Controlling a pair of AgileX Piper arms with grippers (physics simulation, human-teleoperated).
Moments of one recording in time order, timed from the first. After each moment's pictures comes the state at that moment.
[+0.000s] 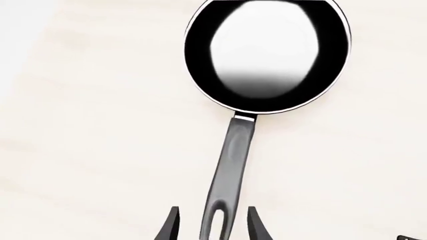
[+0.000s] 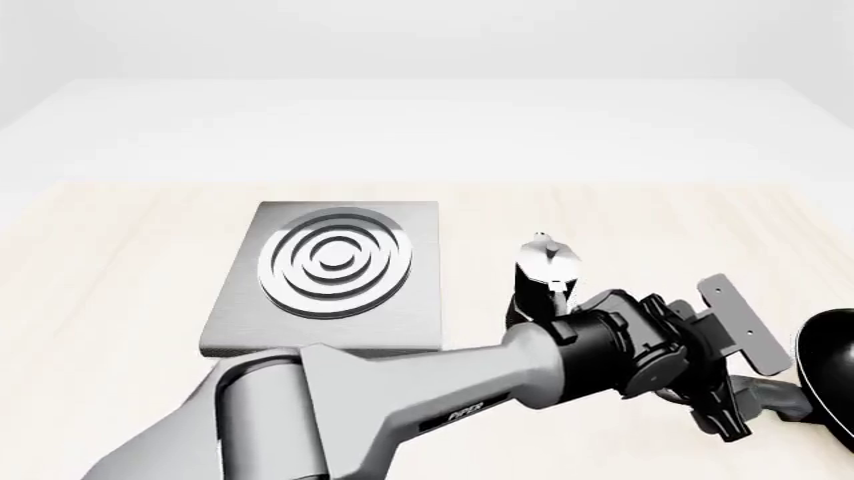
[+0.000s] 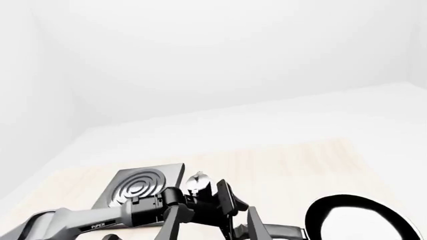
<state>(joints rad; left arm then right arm) -1.18 2.42 -2.10 0.45 0.22 0.08 0.00 -1.21 1.22 0.20</state>
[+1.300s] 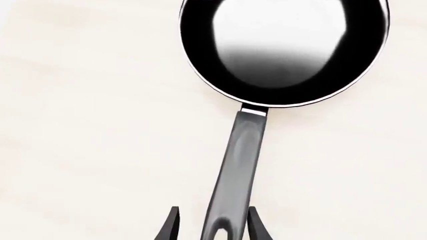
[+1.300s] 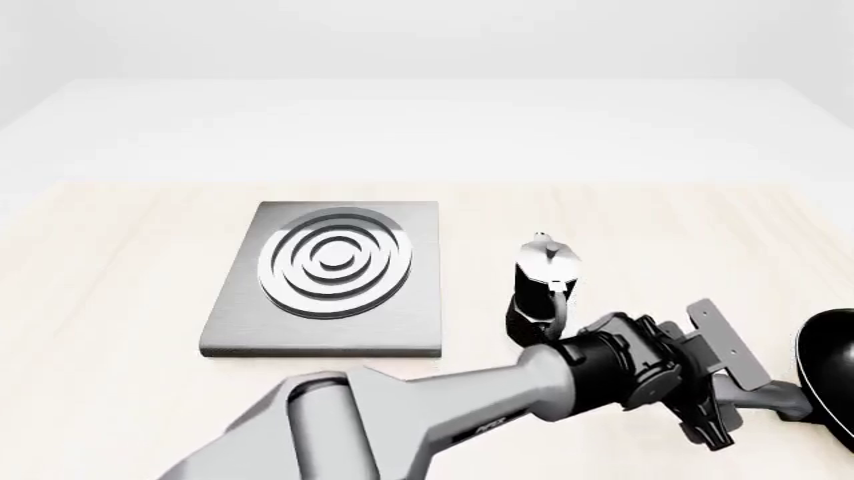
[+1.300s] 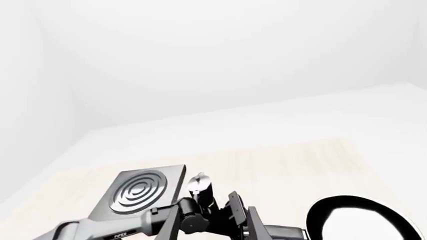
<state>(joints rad) -1.17 2.60 -2.26 0.49 0.20 0.08 0.00 -1.22 1.22 0.21</state>
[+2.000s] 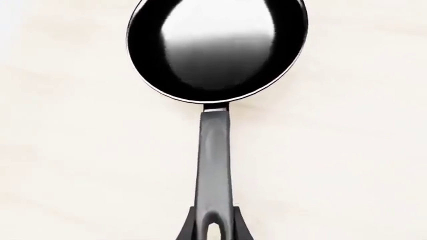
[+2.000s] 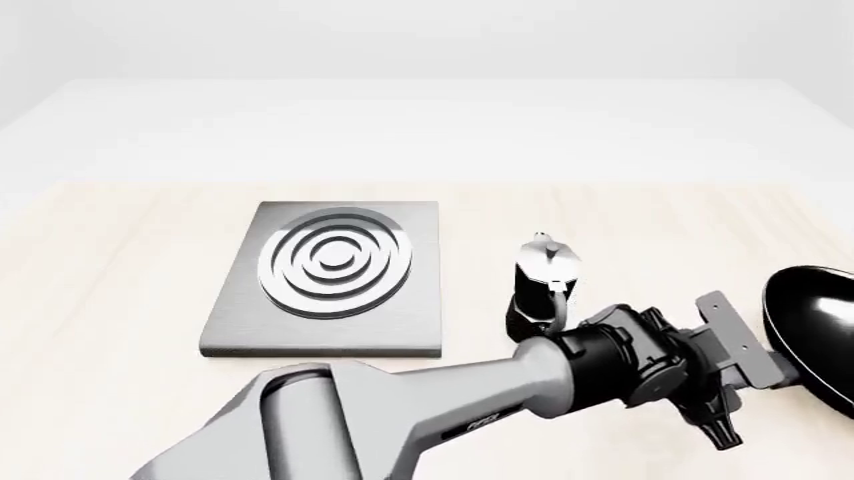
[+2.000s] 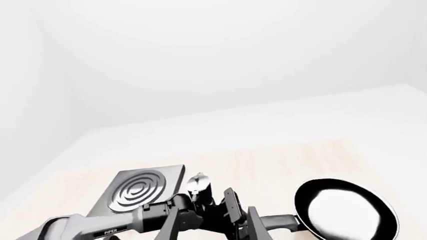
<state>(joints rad) -1.18 2.52 -2.19 0.48 0.22 0.08 0.00 -1.22 1.22 0.20</state>
